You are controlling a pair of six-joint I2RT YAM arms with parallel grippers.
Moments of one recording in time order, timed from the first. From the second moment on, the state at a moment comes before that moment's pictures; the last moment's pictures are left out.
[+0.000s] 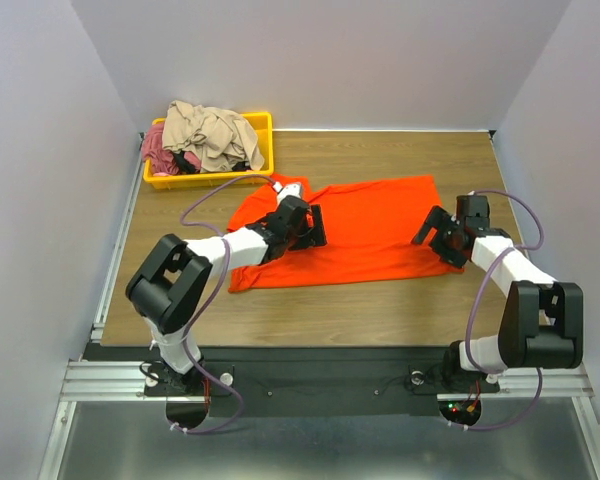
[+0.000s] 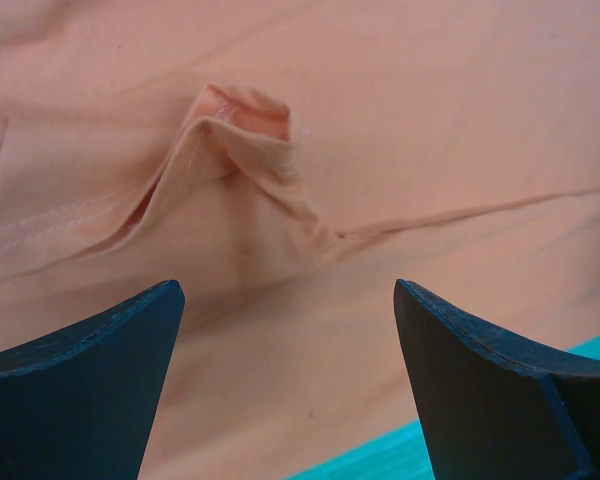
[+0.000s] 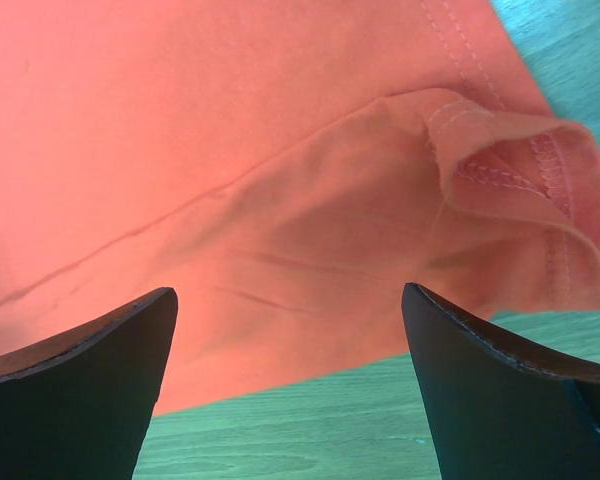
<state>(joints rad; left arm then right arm) -0.70 1.69 0.98 0.00 -0.16 -0.68 -0.06 1.37 0.77 -0.35 -0.10 0.52</state>
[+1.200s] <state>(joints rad) -0.74 1.68 0.99 0.00 -0.17 -0.71 -0.06 1.42 0.77 -0.33 -0.19 0.50</state>
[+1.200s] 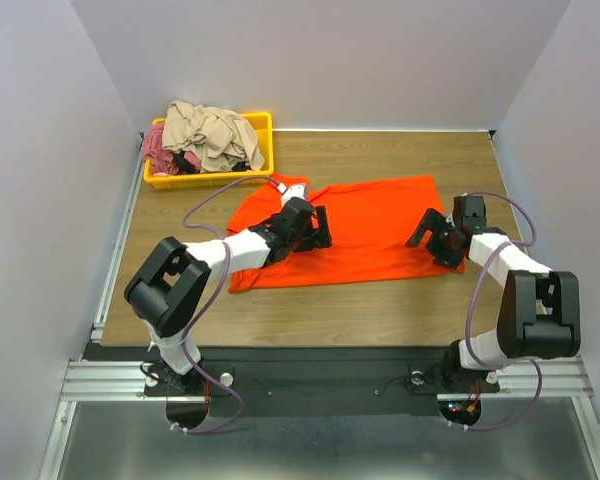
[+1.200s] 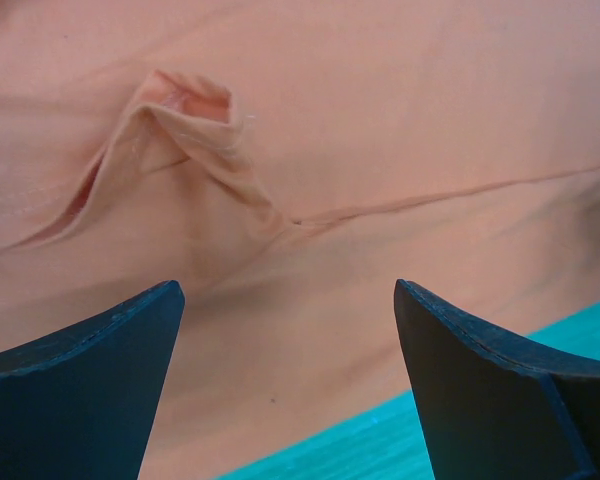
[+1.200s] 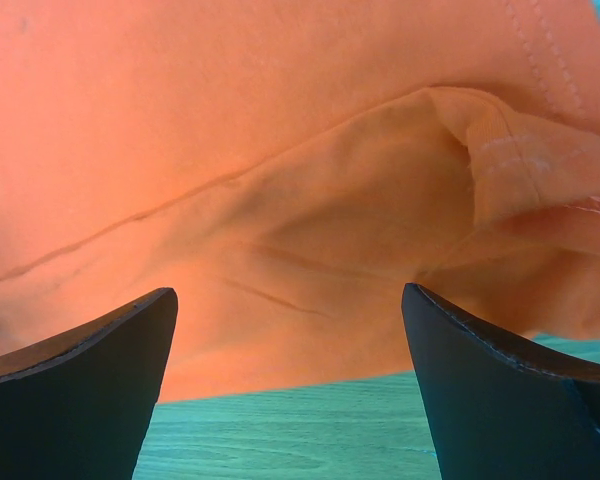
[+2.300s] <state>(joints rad) -0.60 1.90 1.33 0.02 -0.32 -0.56 -0.06 1.47 0.77 -0.31 -0.19 0.50</state>
